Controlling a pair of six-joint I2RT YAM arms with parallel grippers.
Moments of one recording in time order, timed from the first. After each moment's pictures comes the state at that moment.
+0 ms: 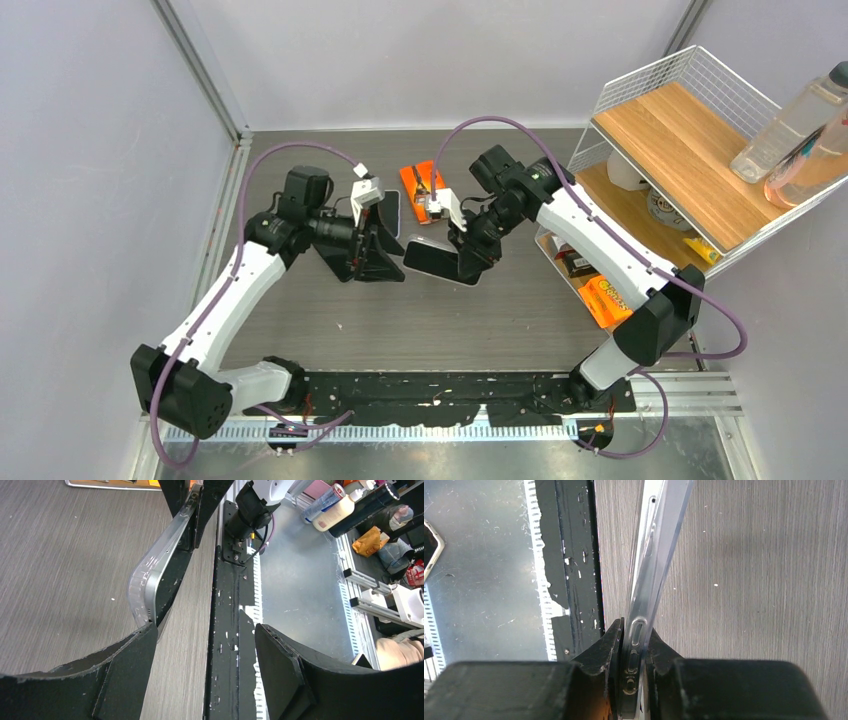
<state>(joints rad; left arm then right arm) -0.38 1.20 1.14 -0.65 1.16 0.21 0.66 1.57 1.61 -1.27 -0.68 -0.65</state>
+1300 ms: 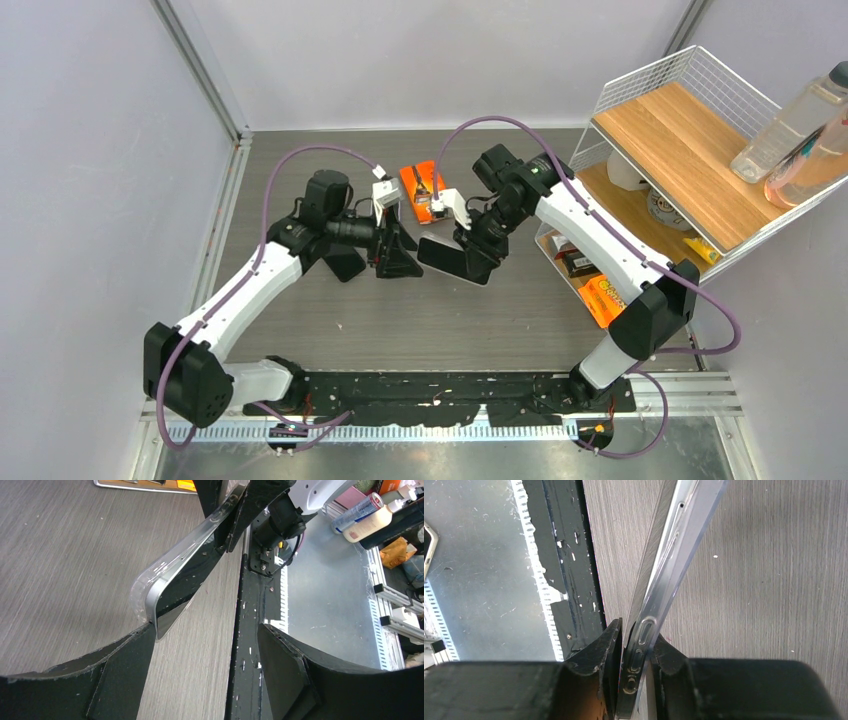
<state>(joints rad) -0.46 1.25 1.03 -0.36 1.02 0.06 0.63 1.60 1.63 -1.35 -0.62 -0.65</state>
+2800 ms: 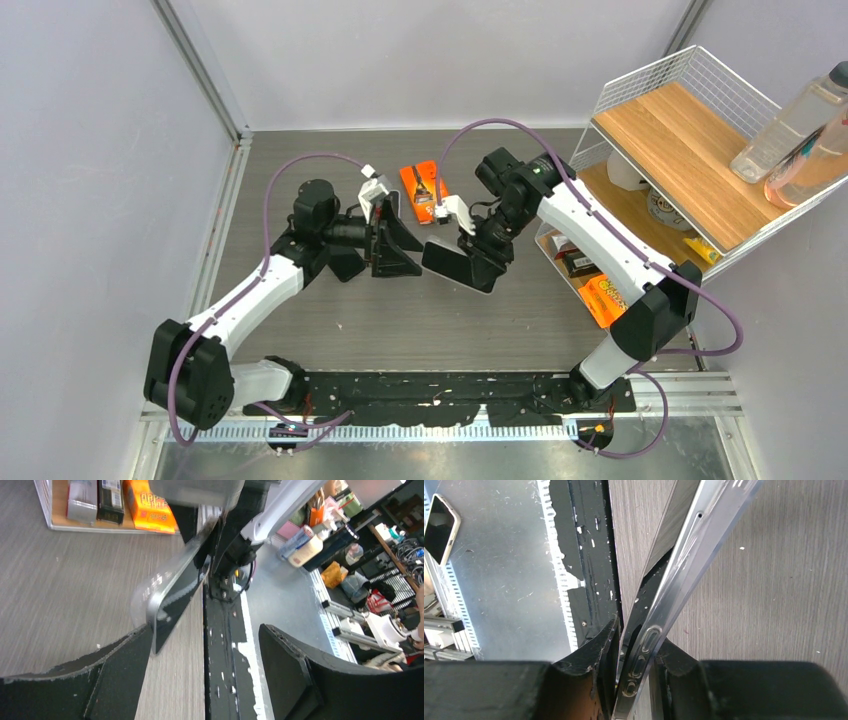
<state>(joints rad) -0.43 1.24 0.83 0.25 1.22 -0.37 0.63 1.60 1.63 -1.43 -0.65 -0.70</state>
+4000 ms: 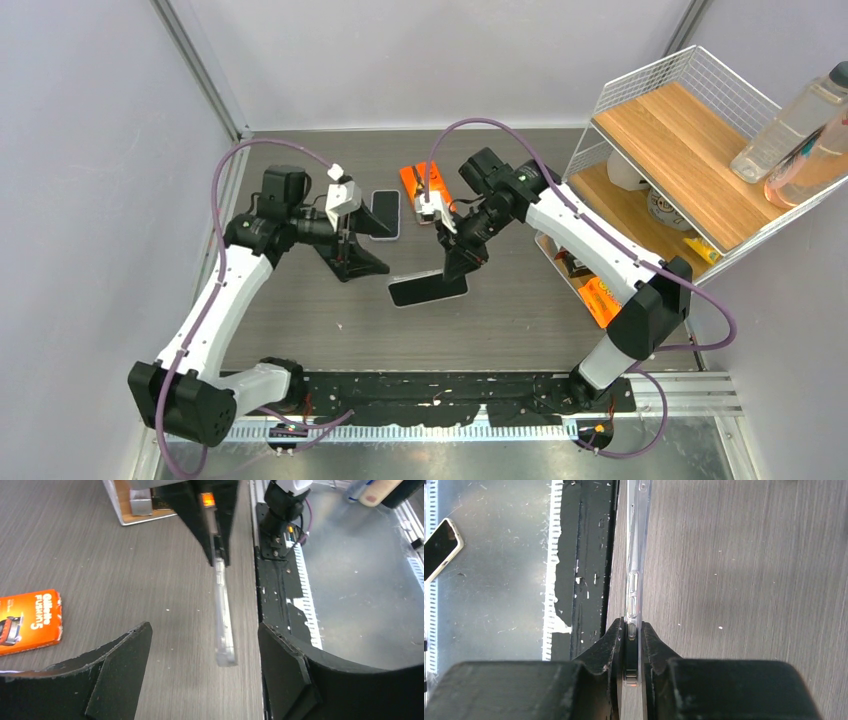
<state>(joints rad) -0.26 1.15 1.10 -0.60 1.23 0.46 0.68 1.61 1.60 -1.21 -0.82 -0.72</state>
